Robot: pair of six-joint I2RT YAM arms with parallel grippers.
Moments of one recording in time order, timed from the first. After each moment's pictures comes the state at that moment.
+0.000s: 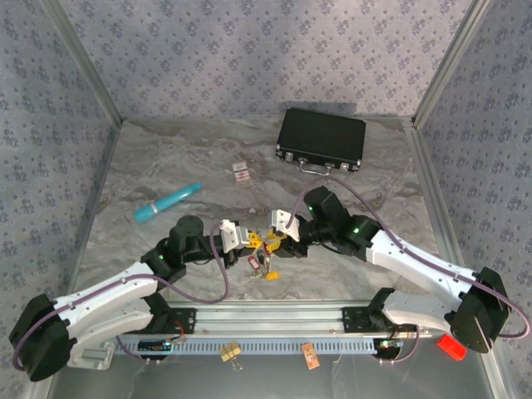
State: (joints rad) left arm -0.84 0.87 0.40 0.24 0.50 0.21; right arm 0.82 1.11 0.82 -0.35 -0.57 -0.43
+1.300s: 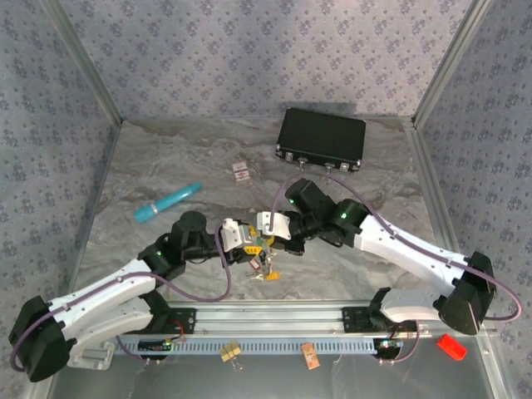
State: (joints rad) left arm -0.84 0.86 0.48 0.04 0.45 0.29; right arm 0.90 1.25 1.09 -0.71 -0.39 -0.62
